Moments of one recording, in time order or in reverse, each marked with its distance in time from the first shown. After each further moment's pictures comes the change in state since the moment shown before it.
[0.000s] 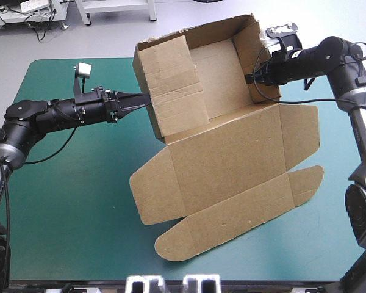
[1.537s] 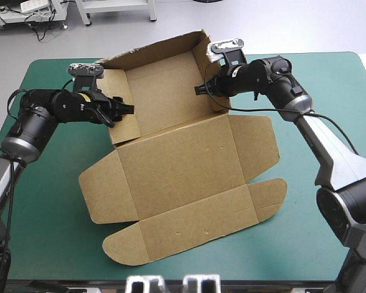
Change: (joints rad) left arm -0.254 -0.004 -0.200 1.356 -0.366 -0.932; right arm 0.316 0.079 0.008 -0.268 -0.212 0.366
